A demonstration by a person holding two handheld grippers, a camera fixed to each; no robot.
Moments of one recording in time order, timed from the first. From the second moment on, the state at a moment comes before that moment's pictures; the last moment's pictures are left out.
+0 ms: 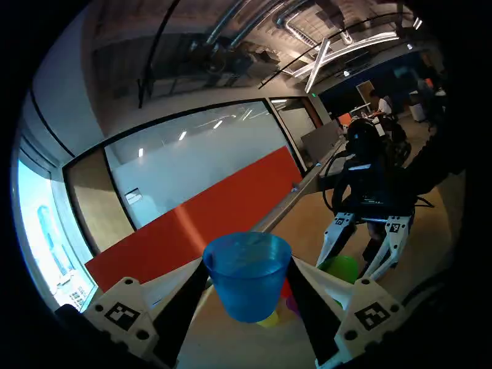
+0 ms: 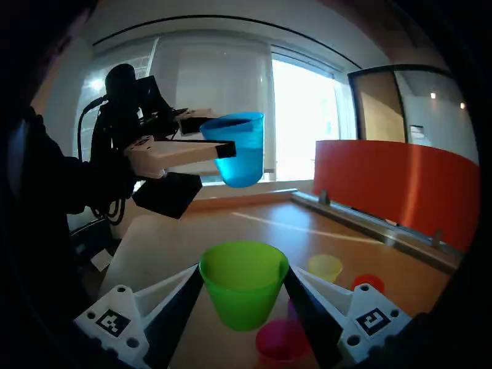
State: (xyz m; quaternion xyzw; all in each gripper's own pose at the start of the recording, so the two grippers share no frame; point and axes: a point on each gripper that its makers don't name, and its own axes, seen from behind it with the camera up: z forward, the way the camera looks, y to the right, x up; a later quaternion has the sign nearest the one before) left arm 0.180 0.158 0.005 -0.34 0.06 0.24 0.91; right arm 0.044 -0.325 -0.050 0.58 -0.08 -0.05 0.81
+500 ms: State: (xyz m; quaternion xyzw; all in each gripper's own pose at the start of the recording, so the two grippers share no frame) left arm 0.174 0.163 0.001 -0.35 0.06 0.24 0.90; right arm 0.044 -0.329 -0.055 0.59 -0.08 -0.06 0.80
